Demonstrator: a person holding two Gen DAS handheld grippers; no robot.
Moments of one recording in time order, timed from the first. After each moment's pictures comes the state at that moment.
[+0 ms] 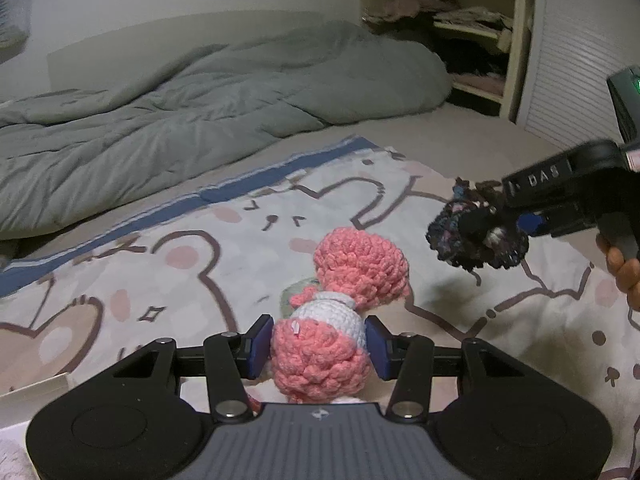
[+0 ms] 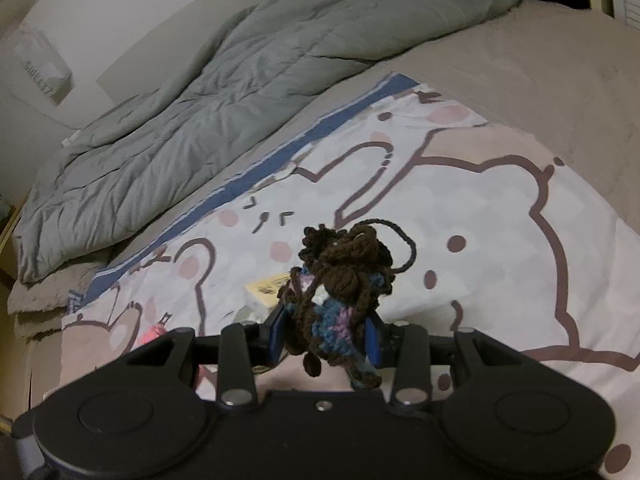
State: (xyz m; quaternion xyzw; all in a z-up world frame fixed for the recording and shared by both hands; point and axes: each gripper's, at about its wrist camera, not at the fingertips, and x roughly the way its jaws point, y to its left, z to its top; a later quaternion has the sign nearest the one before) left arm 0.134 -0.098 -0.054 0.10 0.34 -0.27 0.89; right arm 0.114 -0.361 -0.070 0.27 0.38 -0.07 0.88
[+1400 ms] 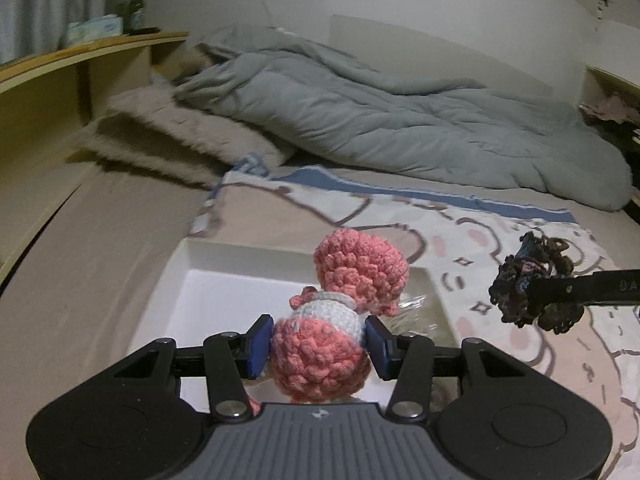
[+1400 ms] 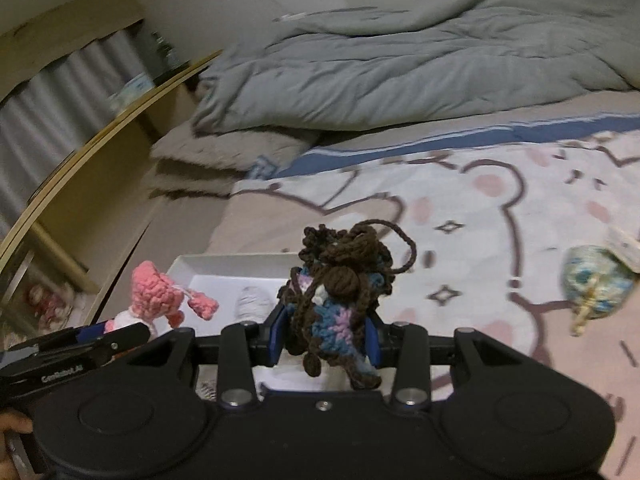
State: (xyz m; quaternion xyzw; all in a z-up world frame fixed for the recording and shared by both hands) left arm 0.053 0.222 -0.020 -0.04 0.35 -0.01 0.94; right arm 0.126 -0.064 -0.043 0.15 0.38 0.19 0.89
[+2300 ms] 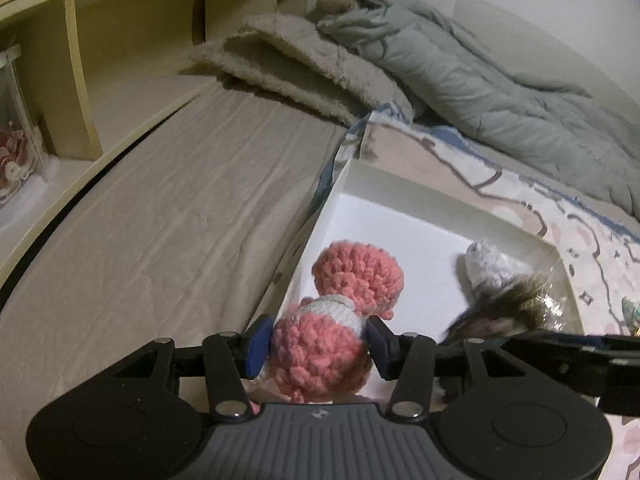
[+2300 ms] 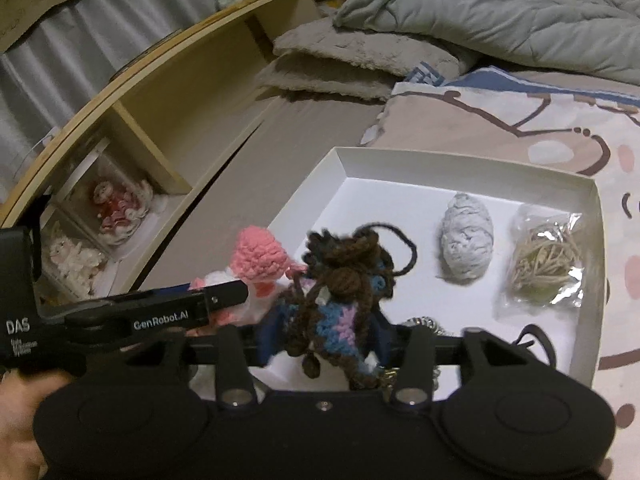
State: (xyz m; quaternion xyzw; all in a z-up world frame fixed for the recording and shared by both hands) left arm 0.020 0.329 -0.063 -0.10 0.41 0.12 0.90; right arm 0.098 0.122 -0.073 0.10 0.43 0.32 0.84
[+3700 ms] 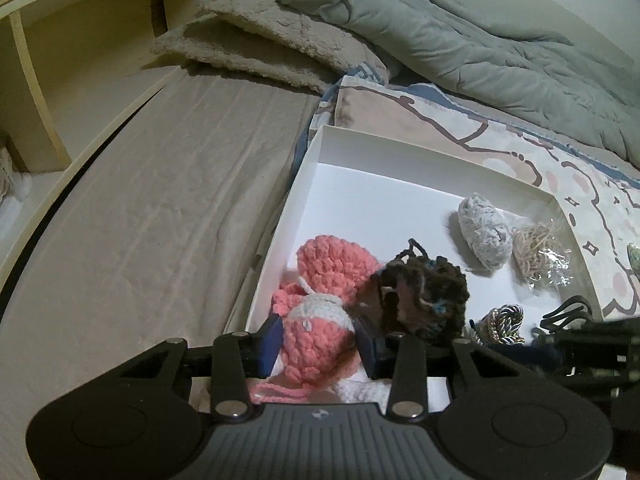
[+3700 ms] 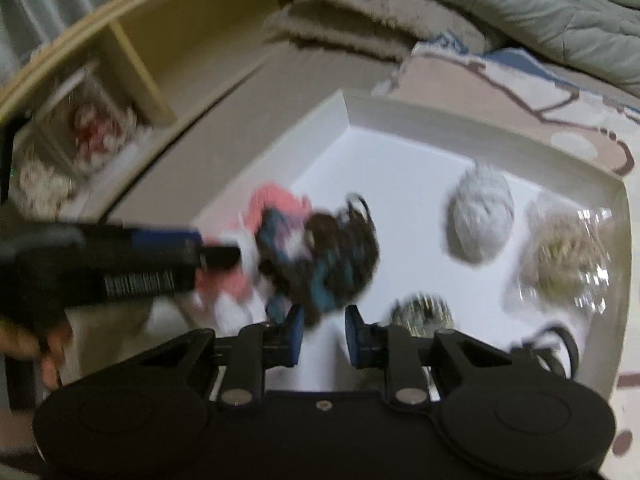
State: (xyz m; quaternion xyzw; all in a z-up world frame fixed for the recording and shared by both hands) left arm 0.035 0.318 -0.074 -0.05 0.45 0.08 0.89; right arm 0.095 0.149 -0.117 0.00 0.46 0.33 0.82
